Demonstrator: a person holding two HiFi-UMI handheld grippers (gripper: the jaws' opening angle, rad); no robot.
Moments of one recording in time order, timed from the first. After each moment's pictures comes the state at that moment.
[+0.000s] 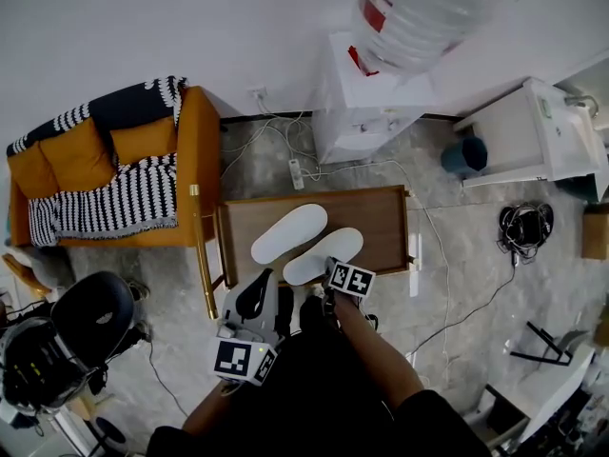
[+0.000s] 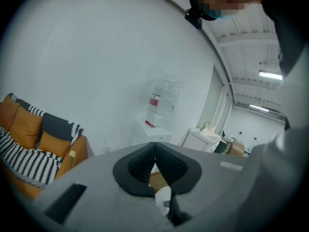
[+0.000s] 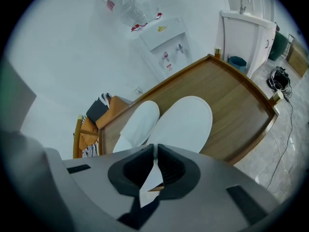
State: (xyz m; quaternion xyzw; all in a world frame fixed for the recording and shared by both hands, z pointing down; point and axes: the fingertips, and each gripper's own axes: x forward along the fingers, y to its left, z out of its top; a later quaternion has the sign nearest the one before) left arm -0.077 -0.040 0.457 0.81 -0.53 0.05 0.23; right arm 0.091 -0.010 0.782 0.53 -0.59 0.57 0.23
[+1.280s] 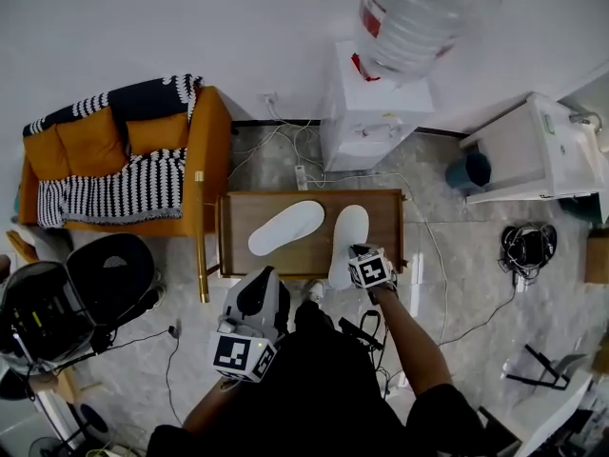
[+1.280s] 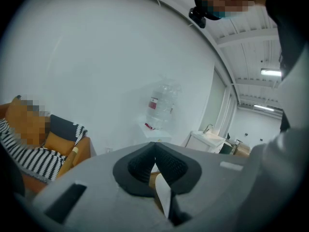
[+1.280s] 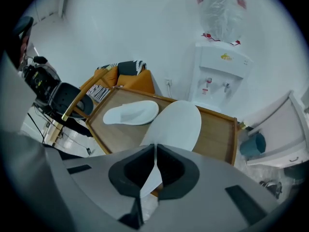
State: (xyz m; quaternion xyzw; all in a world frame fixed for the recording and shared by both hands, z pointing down) left arm -0.045 0.002 0.439 0.80 -0.56 0.03 0.22; right arm 0.163 -0.037 0.743 0.36 -0.75 0.30 0.47
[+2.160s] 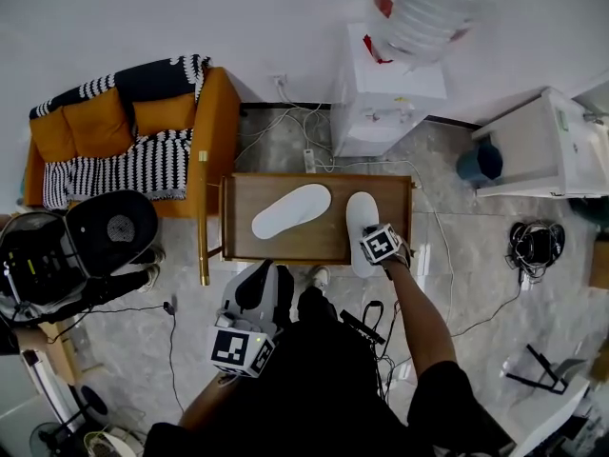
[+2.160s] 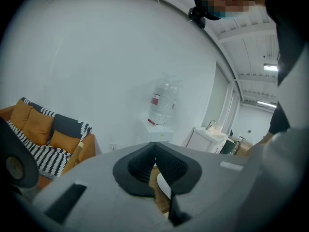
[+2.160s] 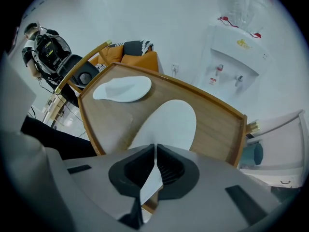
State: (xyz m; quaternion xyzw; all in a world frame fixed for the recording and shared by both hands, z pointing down) left arm -0.045 0.022 0.452 0.79 -0.57 0.05 0.22; right arm 0.194 -0.052 0.801 0.29 -0.75 0.25 0.55
